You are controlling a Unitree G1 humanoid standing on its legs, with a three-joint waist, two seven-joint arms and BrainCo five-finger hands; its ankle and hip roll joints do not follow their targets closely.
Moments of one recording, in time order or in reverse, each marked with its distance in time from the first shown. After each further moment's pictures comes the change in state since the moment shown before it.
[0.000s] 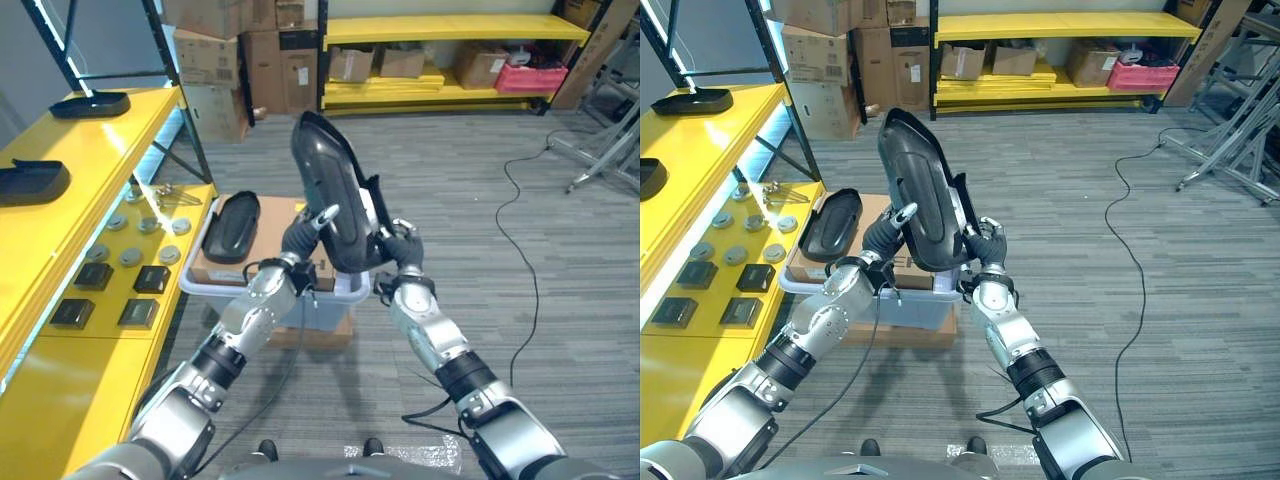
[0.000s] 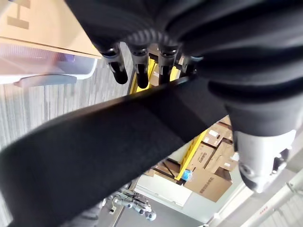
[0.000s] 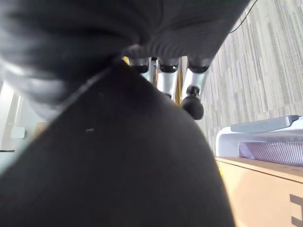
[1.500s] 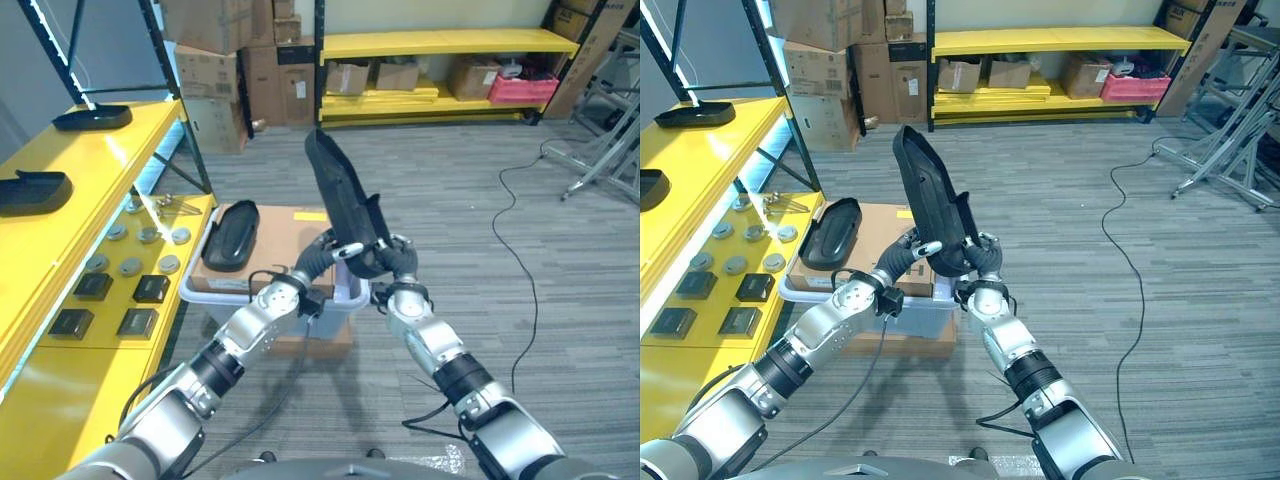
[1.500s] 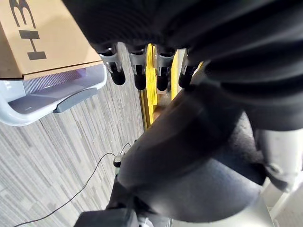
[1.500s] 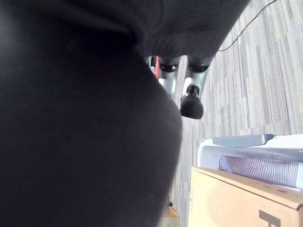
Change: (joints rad) left arm 0.002 0.035 -0.145 0.009 0.176 0.131 -0.020; right arm 0.000 -0.003 0.042 0.033 -0.033 0.108 -0.044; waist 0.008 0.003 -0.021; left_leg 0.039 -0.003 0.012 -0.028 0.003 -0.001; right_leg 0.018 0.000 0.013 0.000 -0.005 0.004
